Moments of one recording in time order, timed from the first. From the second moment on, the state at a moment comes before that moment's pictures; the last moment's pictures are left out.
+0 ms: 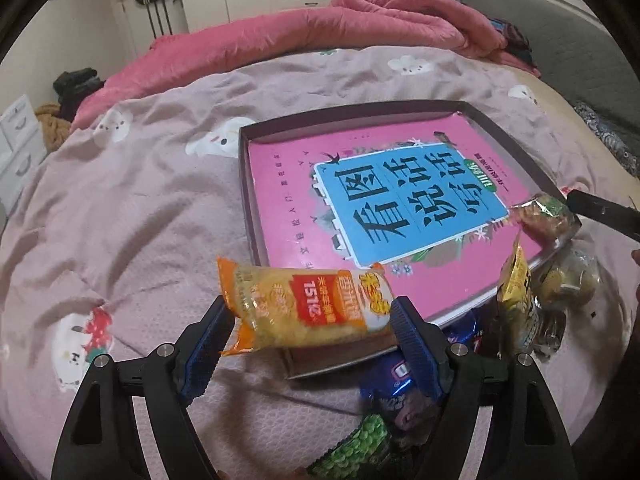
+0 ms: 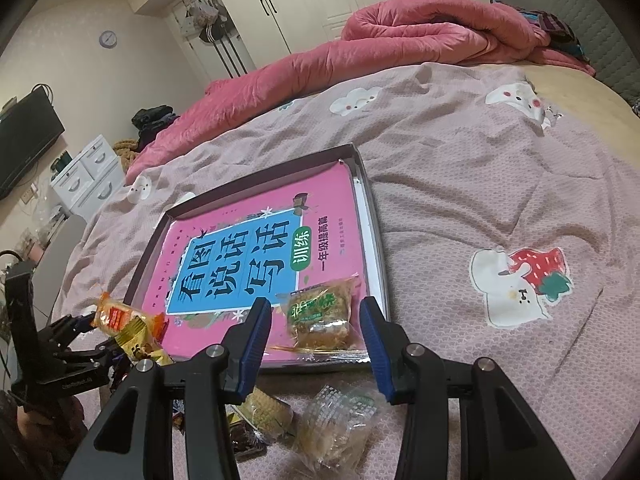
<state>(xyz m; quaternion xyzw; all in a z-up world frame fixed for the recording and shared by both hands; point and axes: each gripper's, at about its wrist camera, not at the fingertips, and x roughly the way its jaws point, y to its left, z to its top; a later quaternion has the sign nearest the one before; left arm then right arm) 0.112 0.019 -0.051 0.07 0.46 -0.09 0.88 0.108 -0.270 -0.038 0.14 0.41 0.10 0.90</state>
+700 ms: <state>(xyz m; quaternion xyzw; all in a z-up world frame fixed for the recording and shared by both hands) 0.080 0.055 0.003 -0.10 0.43 -0.14 0.89 0.082 -0.263 -0.009 0.13 0.36 0.13 0.91</state>
